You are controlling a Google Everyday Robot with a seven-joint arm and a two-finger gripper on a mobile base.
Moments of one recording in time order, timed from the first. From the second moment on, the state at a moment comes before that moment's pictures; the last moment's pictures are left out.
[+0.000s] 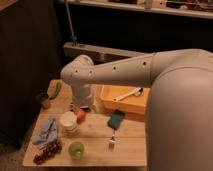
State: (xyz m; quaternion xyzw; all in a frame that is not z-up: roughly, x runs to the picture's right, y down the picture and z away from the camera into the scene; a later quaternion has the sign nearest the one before) arm -0.102 0.102 0.704 -0.26 0.23 0.64 0.68
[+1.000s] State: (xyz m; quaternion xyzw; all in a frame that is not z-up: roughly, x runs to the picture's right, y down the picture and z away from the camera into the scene) arm -0.073 0.143 0.674 -0.39 0.17 0.63 0.65
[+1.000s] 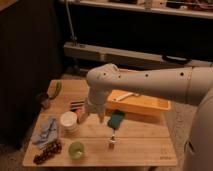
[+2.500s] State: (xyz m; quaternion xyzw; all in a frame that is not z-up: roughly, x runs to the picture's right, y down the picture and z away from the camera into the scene) arm -0.067 0.253 0.703 -0.47 0.10 0.58 0.66
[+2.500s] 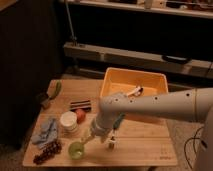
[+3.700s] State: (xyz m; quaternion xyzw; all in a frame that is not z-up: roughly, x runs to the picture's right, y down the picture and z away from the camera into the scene) arm -0.109 0.281 0.712 -0.48 0.09 0.50 0.71
